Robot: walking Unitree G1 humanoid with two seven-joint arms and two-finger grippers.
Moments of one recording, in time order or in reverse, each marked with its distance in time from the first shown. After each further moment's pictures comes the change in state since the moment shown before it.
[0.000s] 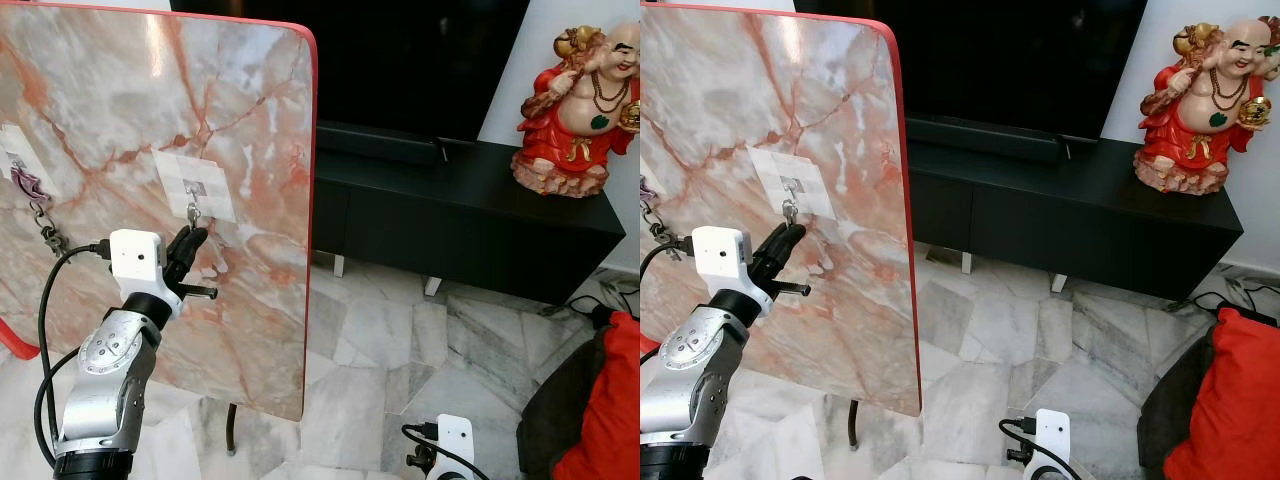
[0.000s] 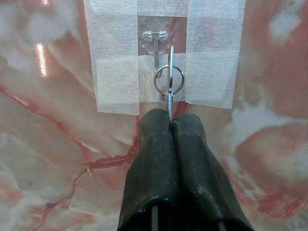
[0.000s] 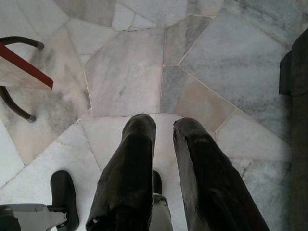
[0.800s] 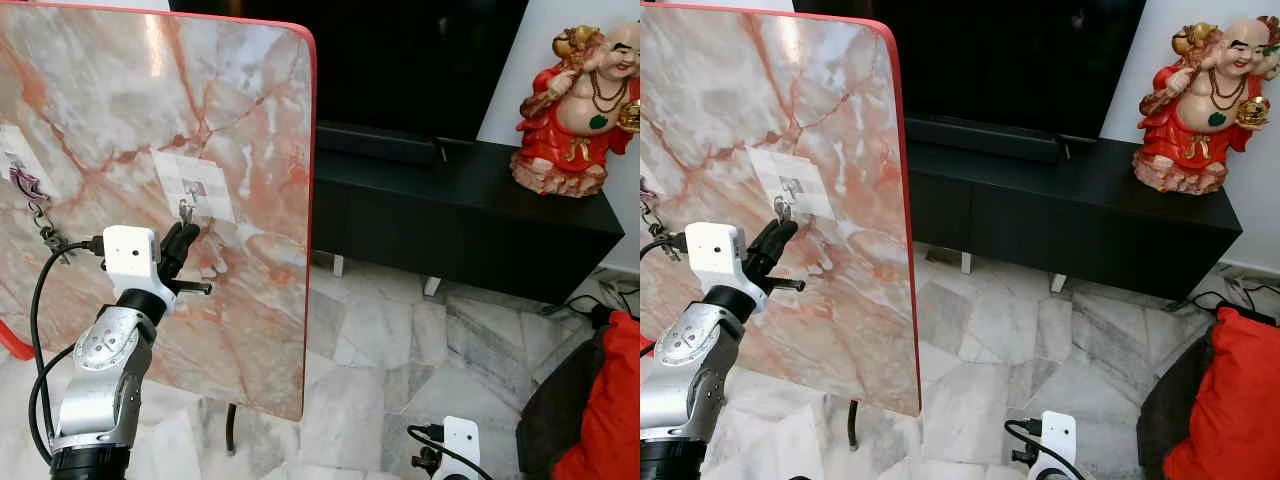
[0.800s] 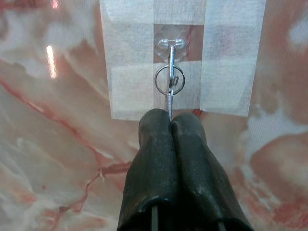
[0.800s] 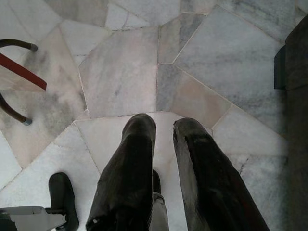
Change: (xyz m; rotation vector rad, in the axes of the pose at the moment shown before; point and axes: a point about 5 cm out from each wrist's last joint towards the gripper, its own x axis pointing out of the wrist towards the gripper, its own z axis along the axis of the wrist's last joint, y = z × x) left arm 0.004 0.005 0.004 0.015 -0.008 0.032; right arm -0.001 -0.006 -0.001 0.026 0.004 -0.019
